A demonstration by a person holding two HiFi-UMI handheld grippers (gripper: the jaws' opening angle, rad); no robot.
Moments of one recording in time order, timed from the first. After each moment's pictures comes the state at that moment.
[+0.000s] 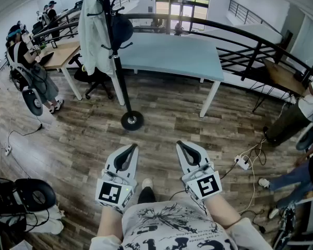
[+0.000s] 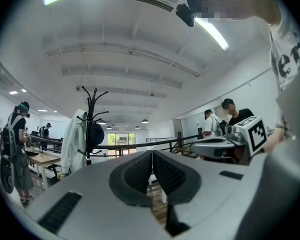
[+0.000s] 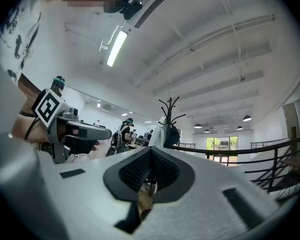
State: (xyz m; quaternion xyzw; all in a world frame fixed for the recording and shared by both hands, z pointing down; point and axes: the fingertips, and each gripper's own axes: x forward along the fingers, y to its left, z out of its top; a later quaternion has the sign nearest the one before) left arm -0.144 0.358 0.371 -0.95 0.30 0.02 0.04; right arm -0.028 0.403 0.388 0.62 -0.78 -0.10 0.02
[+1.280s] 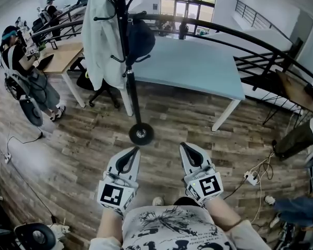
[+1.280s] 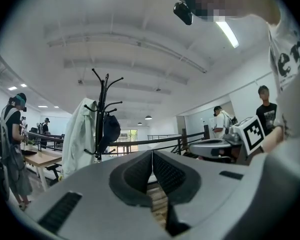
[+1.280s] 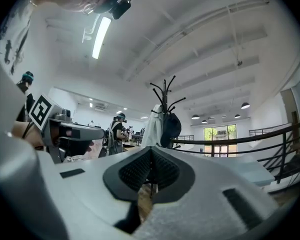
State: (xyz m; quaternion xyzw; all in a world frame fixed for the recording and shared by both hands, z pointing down) left arm -0.169 0.099 0.384 -0.95 0.30 0.01 0.03; right arm -0.041 0.138 0.408 0.63 -0.77 -0.05 0.01
